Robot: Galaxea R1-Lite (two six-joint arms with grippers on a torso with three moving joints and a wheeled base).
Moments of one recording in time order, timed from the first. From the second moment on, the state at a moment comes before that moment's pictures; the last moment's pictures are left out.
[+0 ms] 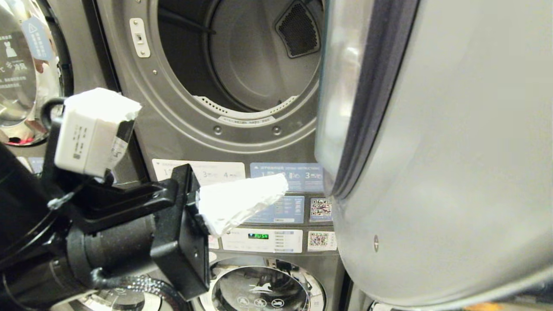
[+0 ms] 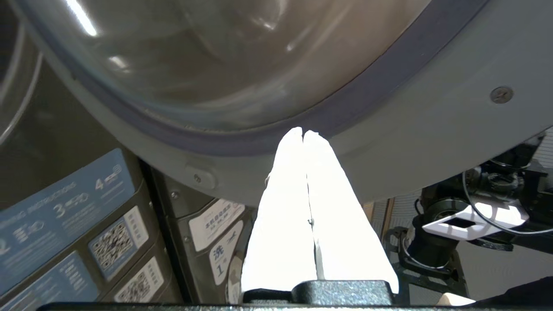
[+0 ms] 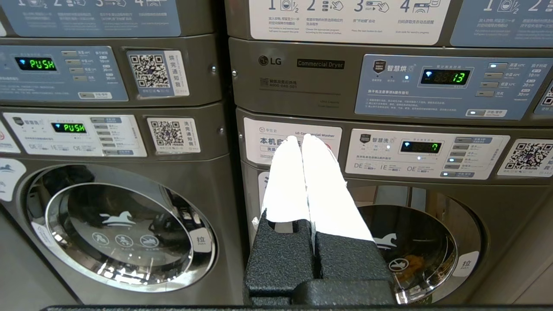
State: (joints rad) left arm -0.78 1.39 -0.57 -1.04 -0.46 -0.10; right arm -0.01 0.00 0.00 0.00 -0.01 0.01
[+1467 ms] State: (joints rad) left arm 0.01 0.65 -0.01 -0.42 -0.20 -0.04; right arm -0.01 0.00 0.00 0.00 -0.01 0.01
